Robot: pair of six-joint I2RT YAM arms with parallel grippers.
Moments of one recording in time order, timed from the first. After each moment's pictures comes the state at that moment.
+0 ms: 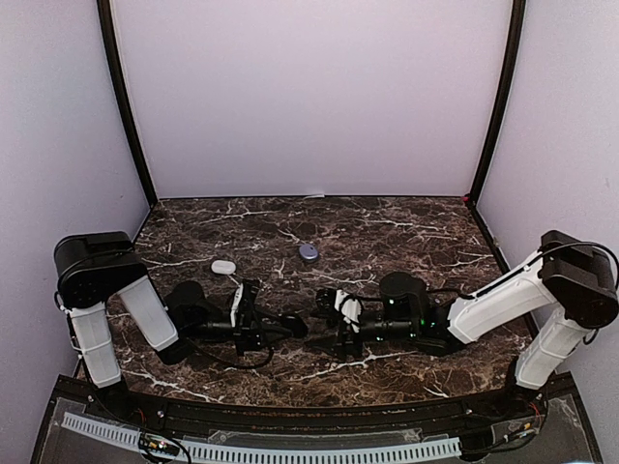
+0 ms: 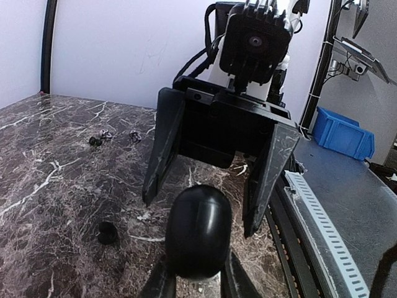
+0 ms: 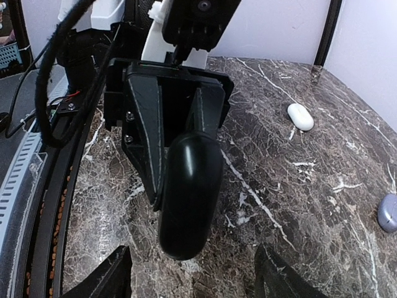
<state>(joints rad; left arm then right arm) -0.80 1.89 0.34 1.51 0.74 -0.17 1.08 1.62 0.57 0.71 -0.32 -0.19</state>
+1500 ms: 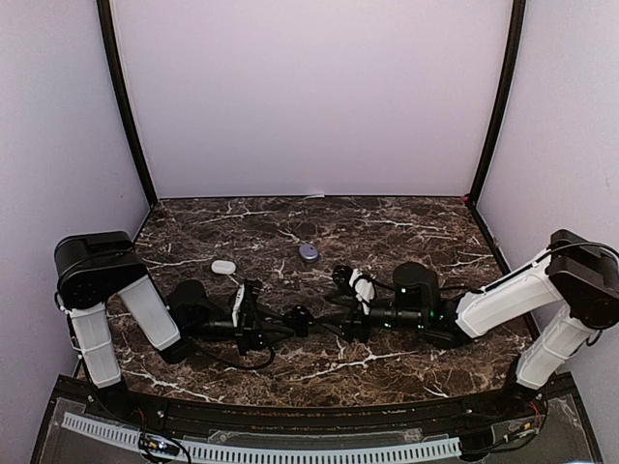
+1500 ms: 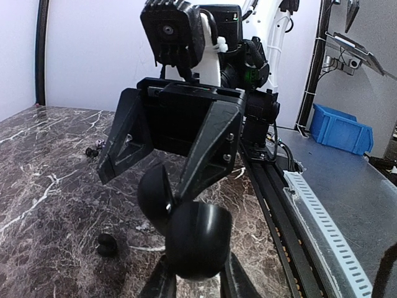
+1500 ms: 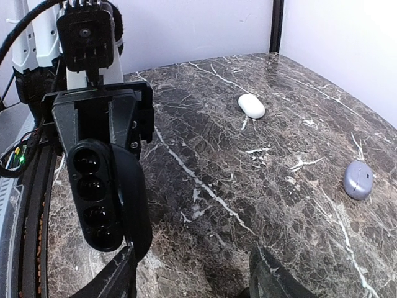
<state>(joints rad) -0.81 1.89 0.36 1.51 0.76 -0.14 0.99 1.59 0.55 0.74 -0.25 -0.05</state>
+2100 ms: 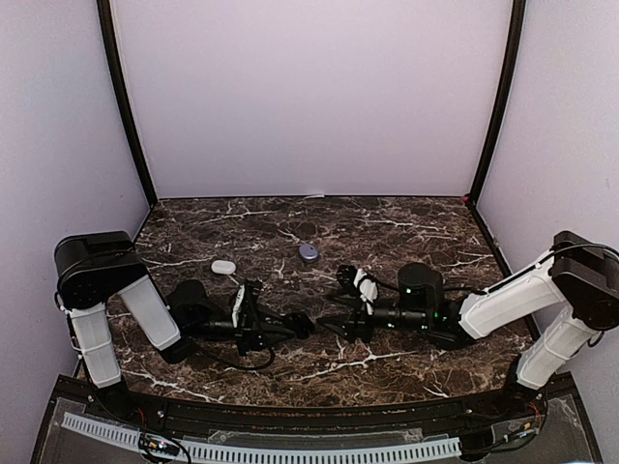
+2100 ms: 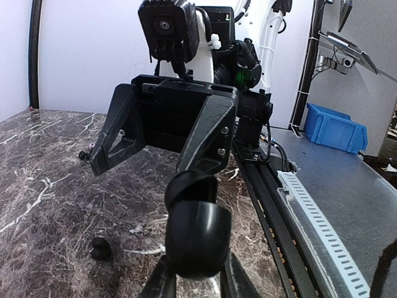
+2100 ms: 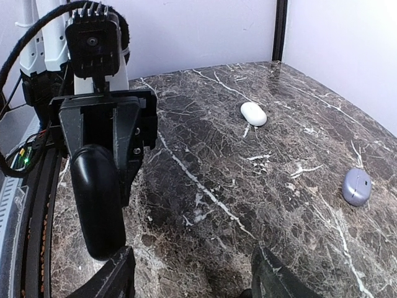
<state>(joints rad) -0.82 1.89 0.36 1.51 0.78 -0.14 0.99 1.56 0.52 0.77 -0.28 -0.05</state>
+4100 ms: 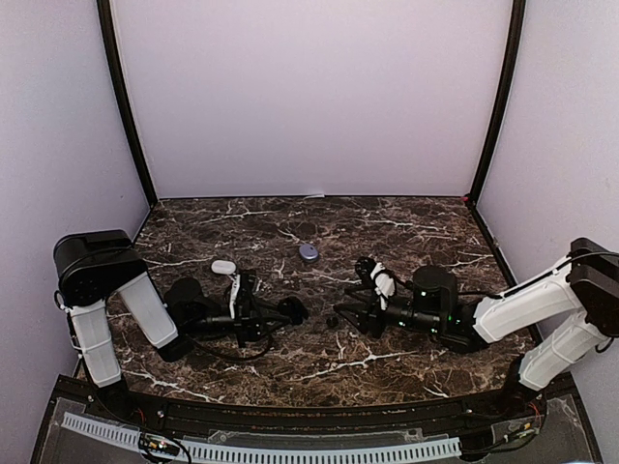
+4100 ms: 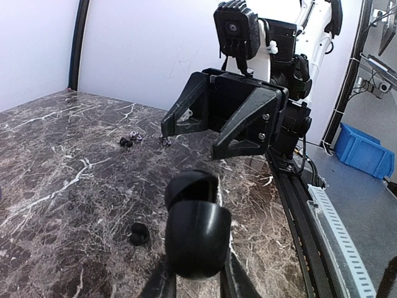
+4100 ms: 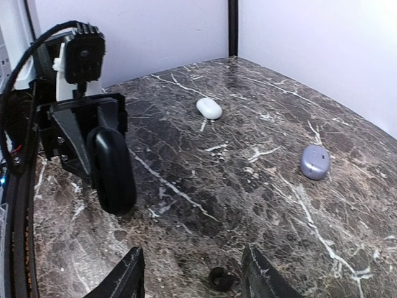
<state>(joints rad) -0.77 1.89 0.35 1.51 0.67 -0.22 0.97 1.46 0.44 0.77 -0.13 0.01</state>
